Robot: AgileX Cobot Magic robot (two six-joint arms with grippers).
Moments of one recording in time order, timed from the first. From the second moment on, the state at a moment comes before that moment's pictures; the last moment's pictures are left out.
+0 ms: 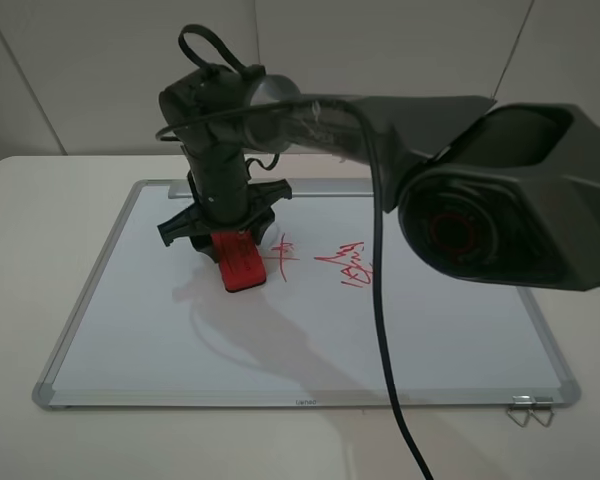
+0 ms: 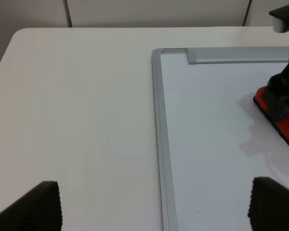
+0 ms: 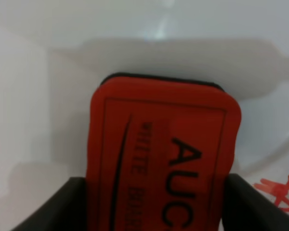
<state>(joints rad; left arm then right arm) -0.06 -0.01 -0.50 0.01 1.05 -0.02 0.84 2.57 -2.24 -0.18 1.22 0.44</state>
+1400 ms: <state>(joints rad) -0.06 -0.01 -0.50 0.01 1.05 -0.02 0.72 2.59 -2.26 -0.11 1.21 0.32</state>
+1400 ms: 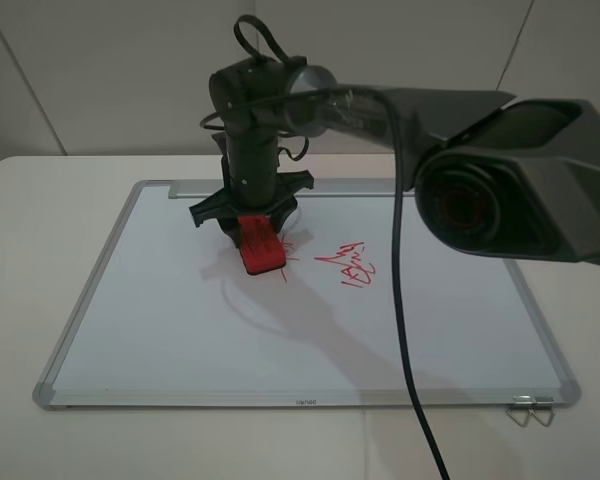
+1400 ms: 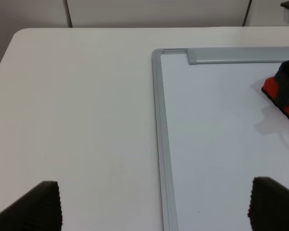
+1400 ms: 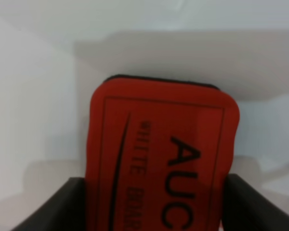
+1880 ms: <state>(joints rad) -0.06 -0.01 -0.50 0.01 1.05 -0.02 0.61 2.59 -2.26 -0.09 1.20 0.26</state>
